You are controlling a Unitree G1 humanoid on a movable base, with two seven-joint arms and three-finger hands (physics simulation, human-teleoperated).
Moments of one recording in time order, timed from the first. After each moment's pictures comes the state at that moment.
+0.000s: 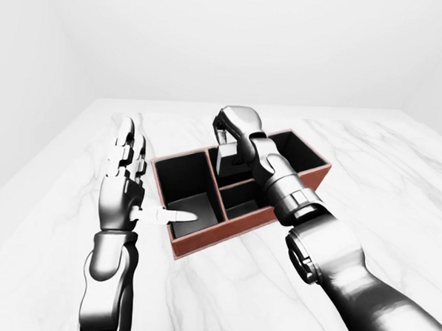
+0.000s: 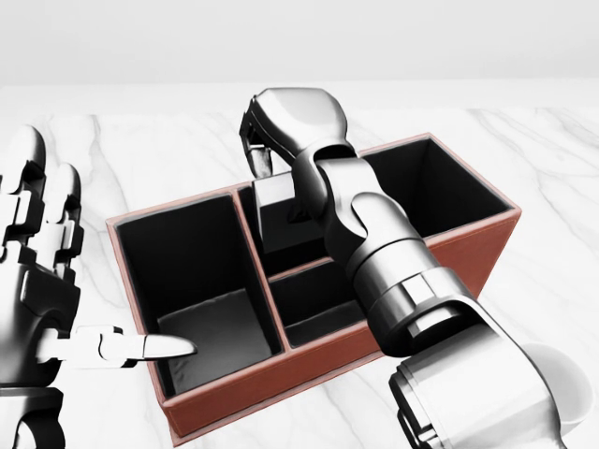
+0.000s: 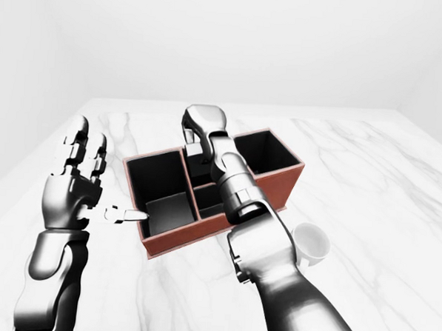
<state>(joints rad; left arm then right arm) 0.00 0.04 0.10 -0.52 -0.04 0.09 -0.08 -1.24 0.00 0.11 1.15 -1.08 -0.04 -0.11</state>
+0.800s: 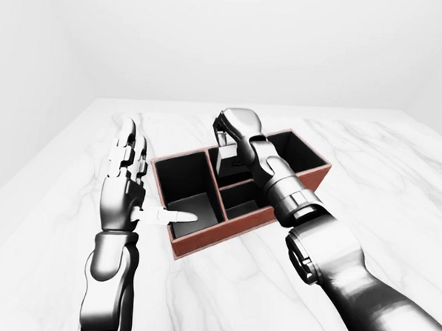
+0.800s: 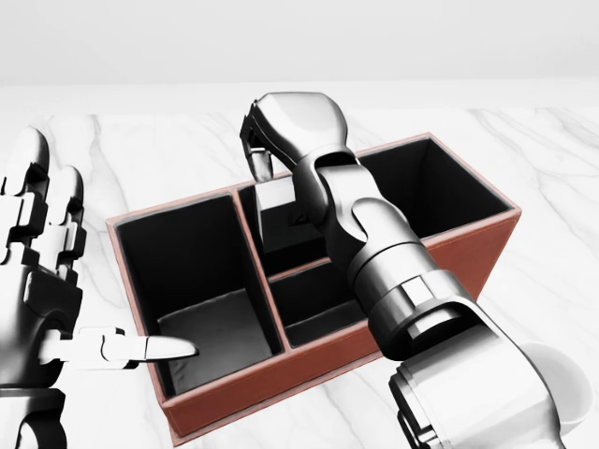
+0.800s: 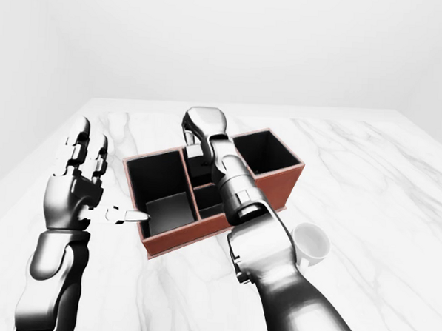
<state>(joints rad) 0.01 0.04 0.10 -0.52 -0.04 0.09 -0.08 -1.23 0.00 0.11 1.18 -1.09 -0.07 -0.18</state>
